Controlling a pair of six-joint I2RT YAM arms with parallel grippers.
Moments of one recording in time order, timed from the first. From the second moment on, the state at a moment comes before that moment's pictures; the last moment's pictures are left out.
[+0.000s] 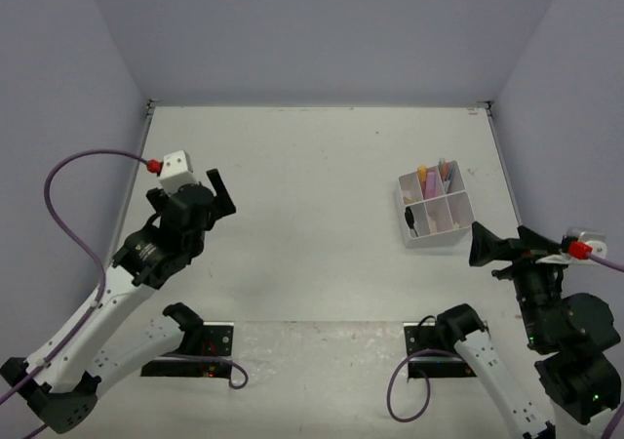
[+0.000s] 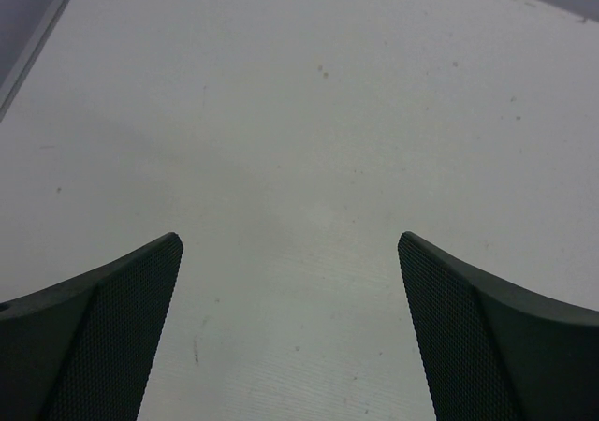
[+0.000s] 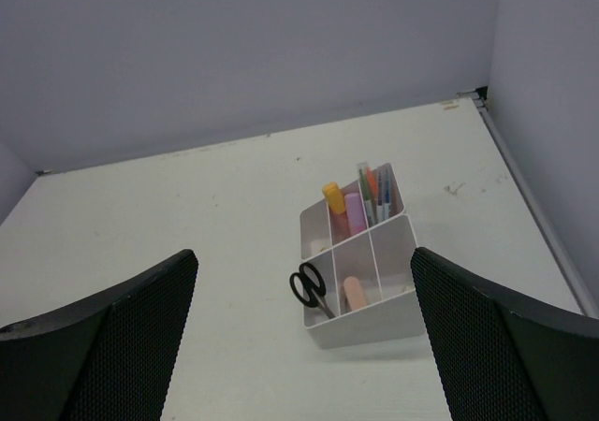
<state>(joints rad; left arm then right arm) -0.62 0.81 0.93 -0.71 -0.74 -0.61 0.39 0.21 1.06 -0.83 0.36 0.24</state>
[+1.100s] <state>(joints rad) -0.62 0.49 0.76 -0.66 -0.82 -0.46 0.39 0.12 0.91 -0.76 0.46 0.17</state>
